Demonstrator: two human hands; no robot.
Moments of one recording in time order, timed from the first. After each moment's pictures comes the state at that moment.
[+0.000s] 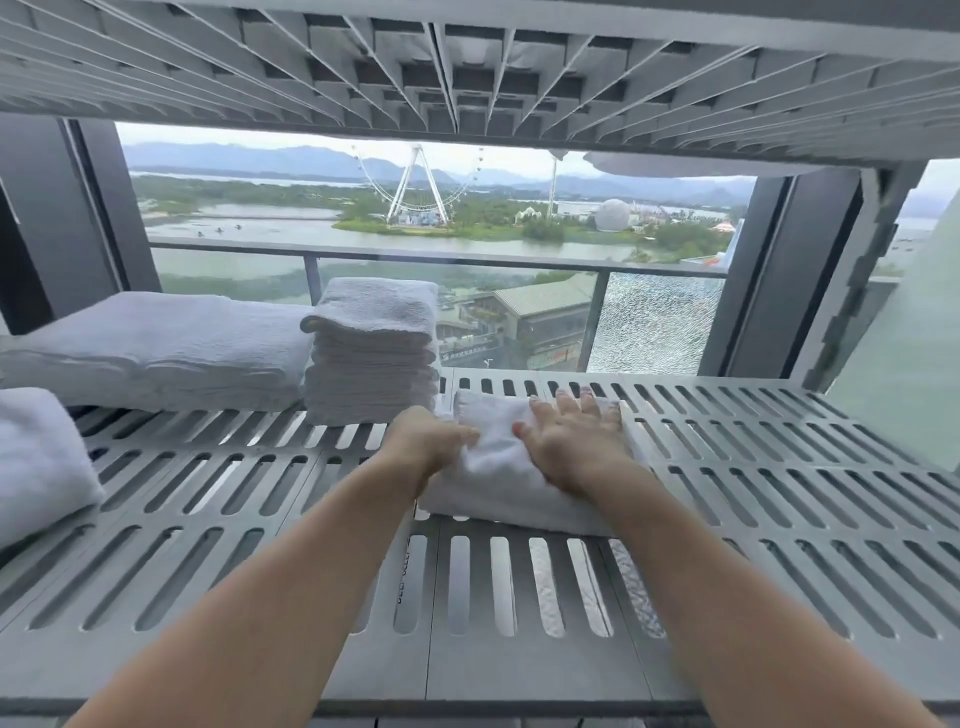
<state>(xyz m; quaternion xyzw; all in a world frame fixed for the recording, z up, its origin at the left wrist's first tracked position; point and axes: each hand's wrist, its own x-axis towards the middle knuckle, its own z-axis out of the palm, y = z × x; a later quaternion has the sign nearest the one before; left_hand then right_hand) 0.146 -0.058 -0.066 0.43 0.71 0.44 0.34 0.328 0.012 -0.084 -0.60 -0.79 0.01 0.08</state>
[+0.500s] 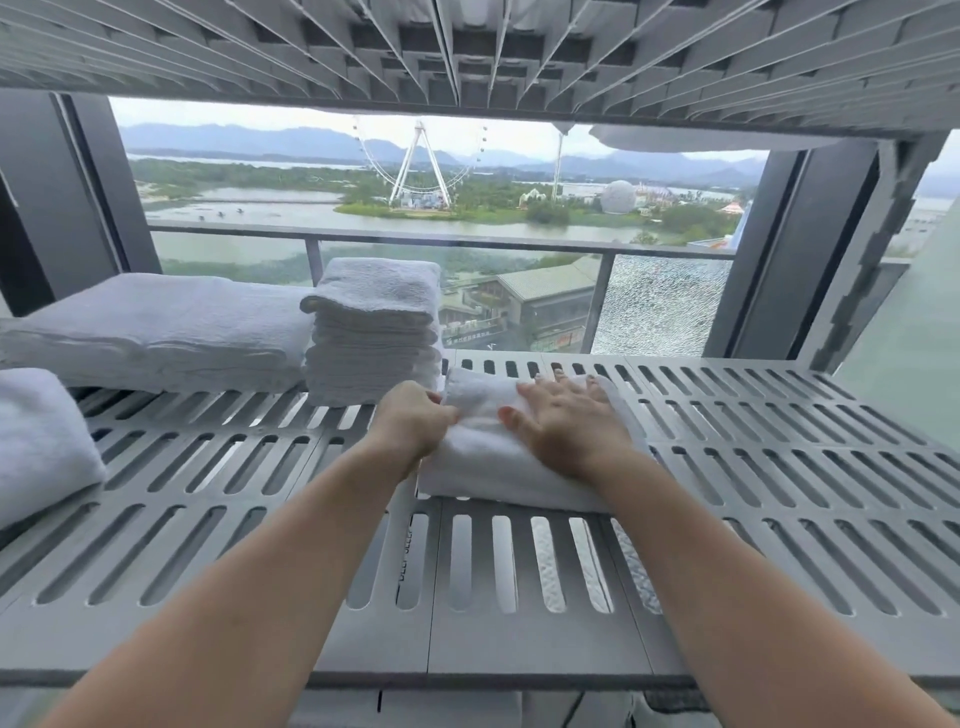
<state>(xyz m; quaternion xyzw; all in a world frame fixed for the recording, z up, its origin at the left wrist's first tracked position) 0.132 -0.060 -0.069 0.51 0.73 0.39 0.24 0.328 0.003 -0.084 -0.52 -0.85 -0.02 0.12</state>
